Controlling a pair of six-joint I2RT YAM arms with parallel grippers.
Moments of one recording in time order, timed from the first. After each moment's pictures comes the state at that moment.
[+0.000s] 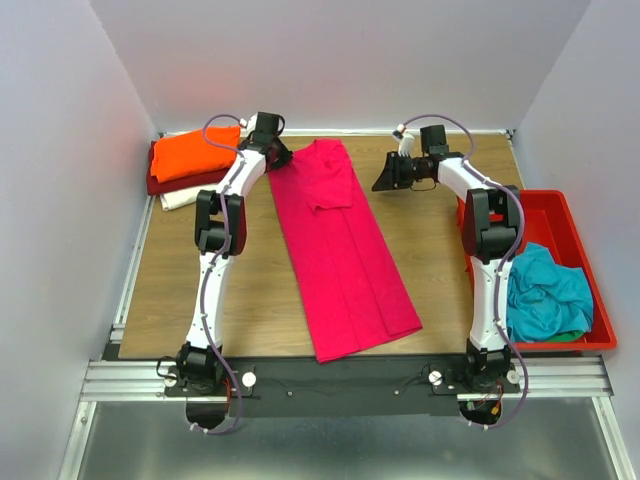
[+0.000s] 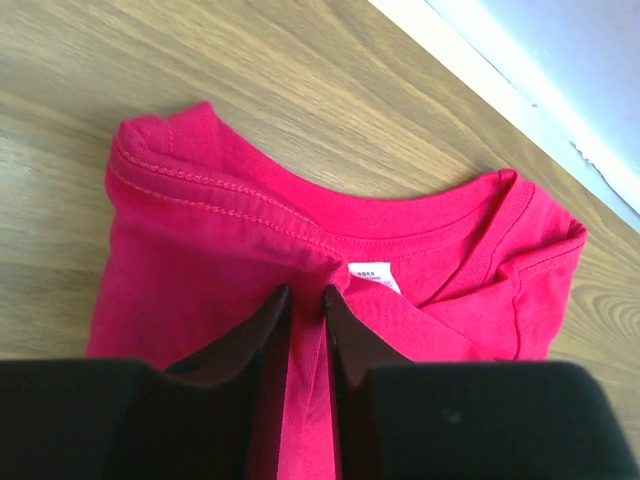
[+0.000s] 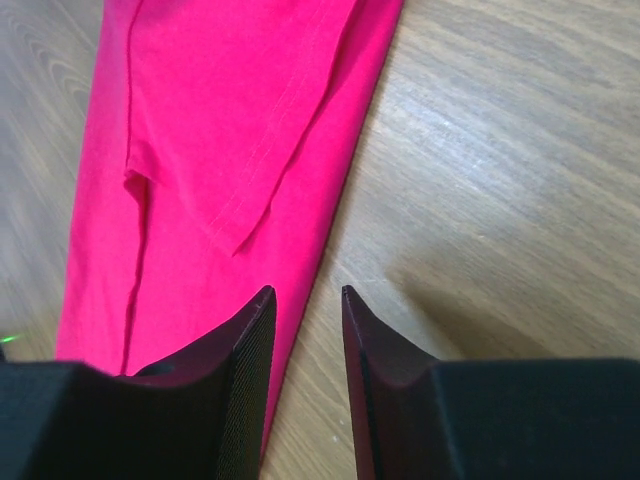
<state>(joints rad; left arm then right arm) -0.19 2.63 2.35 -0.46 -0.02 -0.82 0.14 2.33 1.83 -0.38 -0.79 0.03</state>
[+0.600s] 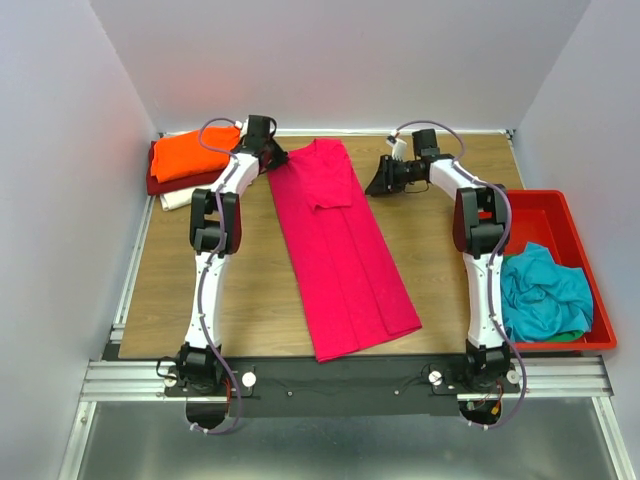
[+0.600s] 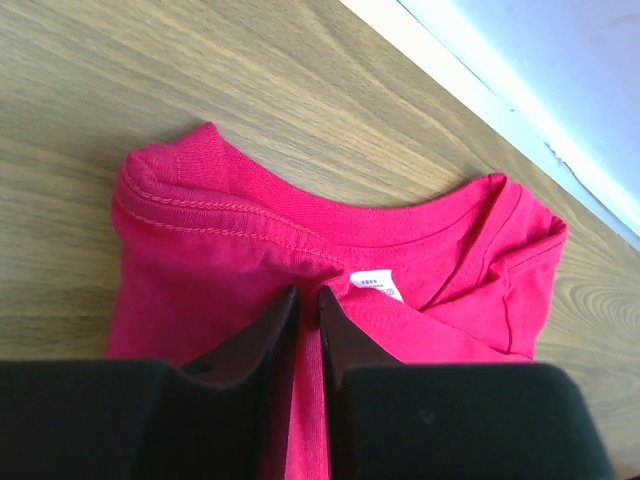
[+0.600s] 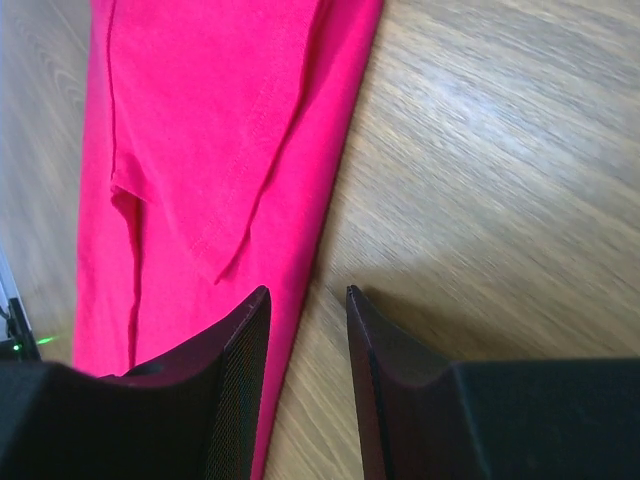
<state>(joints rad) -0.15 2.62 2.27 -0.33 0.08 -0.82 0.15 2.46 1.94 -0.41 -0.83 0.10</state>
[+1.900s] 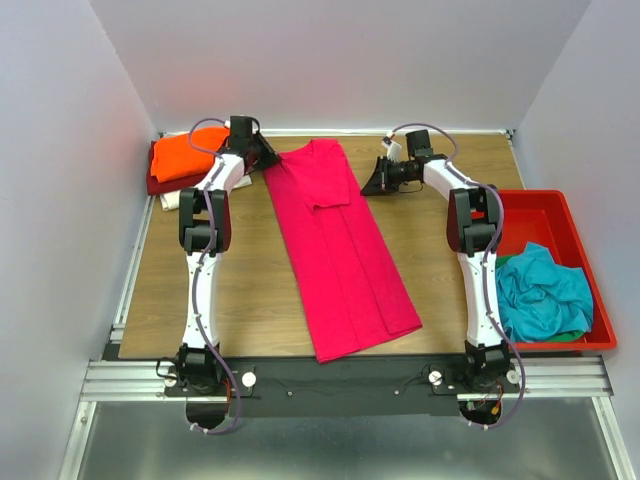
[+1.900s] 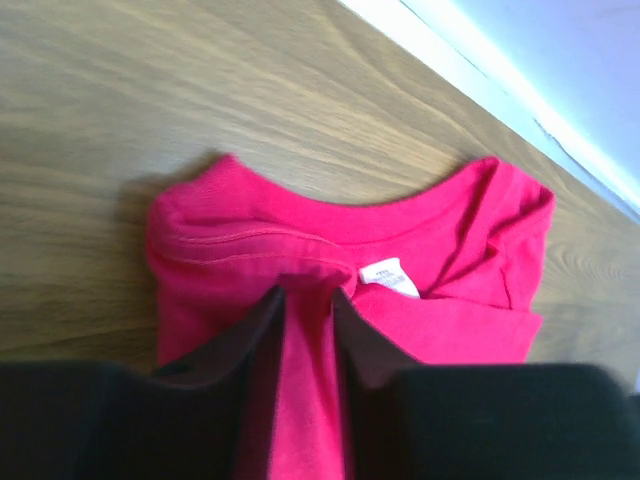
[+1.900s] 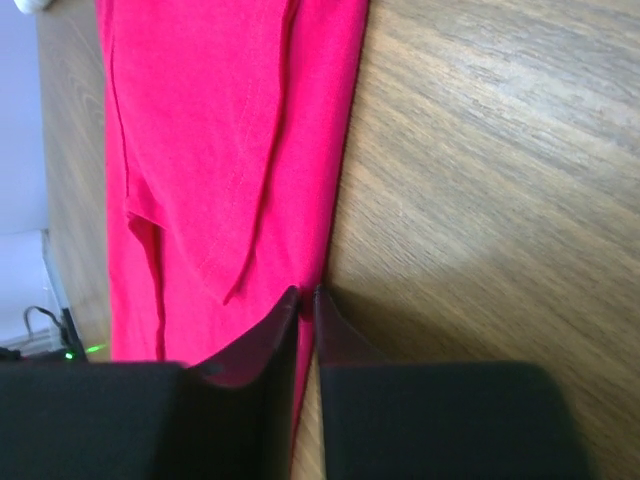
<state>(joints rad) -0.08 2.58 2.18 -0.27 0.24 -0.75 0.17 2.55 2.04 -0.43 -0.85 0.21</state>
